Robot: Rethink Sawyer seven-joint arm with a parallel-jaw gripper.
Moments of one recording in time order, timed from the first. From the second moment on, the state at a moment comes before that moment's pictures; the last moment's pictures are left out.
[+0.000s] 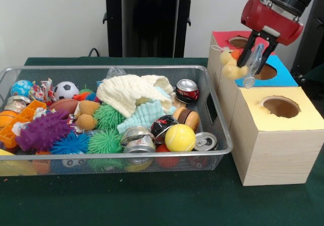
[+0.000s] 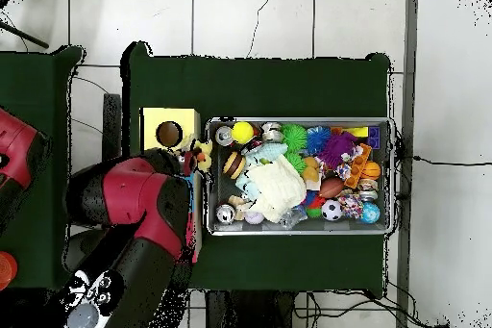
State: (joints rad) arm 0.54 -0.39 -0.69 1.45 0.29 0.46 1.75
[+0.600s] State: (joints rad) arm 0.58 -0.39 -0.71 1.51 0.29 0.46 1.75
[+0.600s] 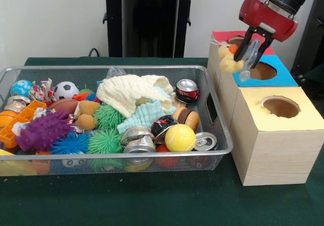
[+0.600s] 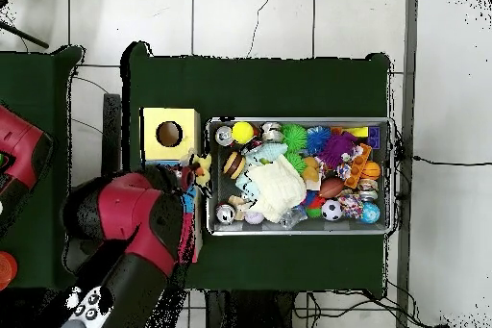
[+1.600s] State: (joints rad) arm 0.62 -0.34 -0.76 1.52 0.33 0.46 1.76
